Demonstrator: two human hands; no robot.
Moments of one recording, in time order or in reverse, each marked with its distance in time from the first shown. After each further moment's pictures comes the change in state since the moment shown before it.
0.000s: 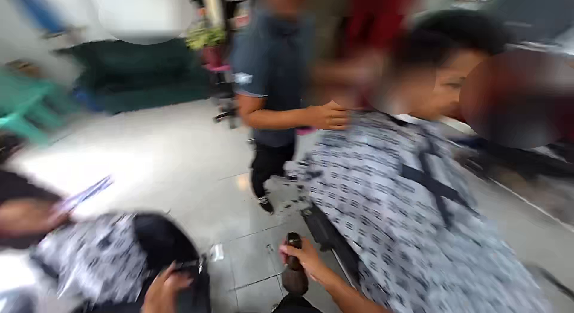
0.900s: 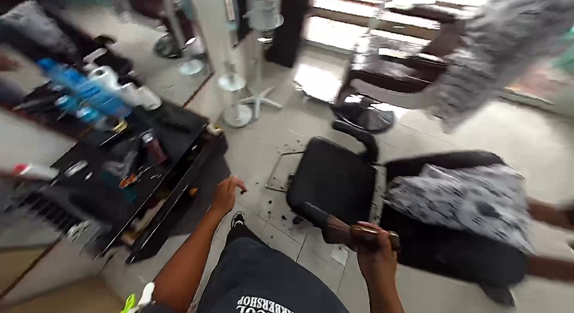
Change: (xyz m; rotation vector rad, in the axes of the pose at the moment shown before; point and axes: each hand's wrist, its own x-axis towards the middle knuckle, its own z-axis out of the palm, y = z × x) left_hand -0.428 0.113 0.129 0.111 1.606 -1.029; right_hand -0.042 0.055 0.242 -0.215 -1.578 0.091
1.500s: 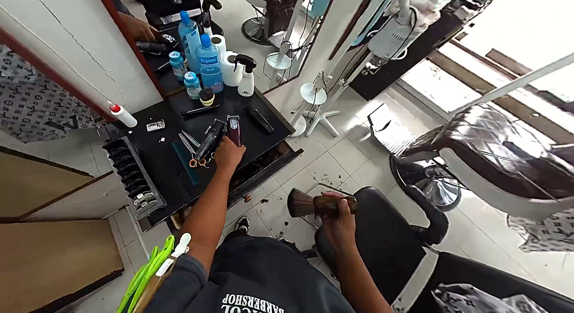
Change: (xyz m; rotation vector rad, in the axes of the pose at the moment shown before) left_hand 0.091 -0.095 -0.210 0.261 0.511 -0.715; right_hand 0.043 0.060 0.317 0.164 -0.701 0.140
